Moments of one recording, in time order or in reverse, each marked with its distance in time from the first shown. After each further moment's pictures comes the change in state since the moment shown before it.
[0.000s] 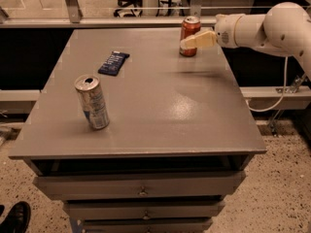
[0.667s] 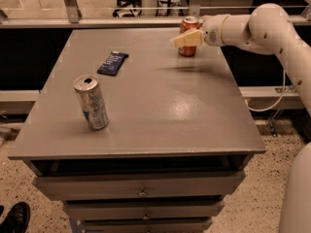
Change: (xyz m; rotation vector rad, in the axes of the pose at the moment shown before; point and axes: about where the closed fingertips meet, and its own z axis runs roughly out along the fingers) arm -0.005 0.009 0.042 -0.073 -0.033 0.034
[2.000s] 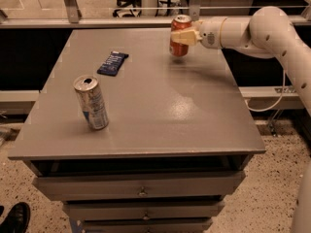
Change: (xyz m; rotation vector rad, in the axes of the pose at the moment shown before) arm -0.010 0.033 -0.005 -0.091 -0.052 0.030
